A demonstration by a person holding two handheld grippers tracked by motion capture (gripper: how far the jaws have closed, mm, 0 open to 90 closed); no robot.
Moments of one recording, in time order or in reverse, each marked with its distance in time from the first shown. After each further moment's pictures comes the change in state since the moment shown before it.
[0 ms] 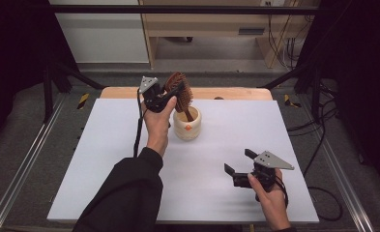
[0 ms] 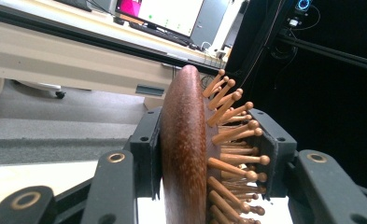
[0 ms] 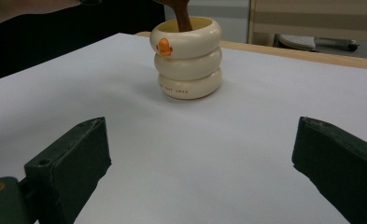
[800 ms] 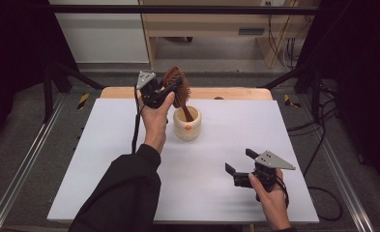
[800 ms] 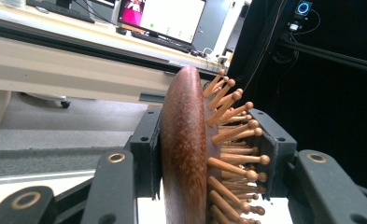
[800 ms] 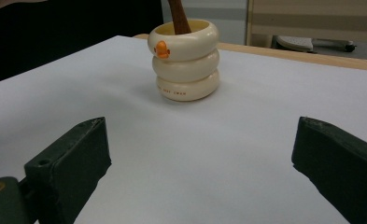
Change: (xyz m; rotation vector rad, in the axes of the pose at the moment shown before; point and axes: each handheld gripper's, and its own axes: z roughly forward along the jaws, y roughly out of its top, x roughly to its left) left arm -0.001 0.016 -0.003 -0.022 0.009 0.031; right arm -0.001 0.000 -0.001 -0.009 -0.006 0.006
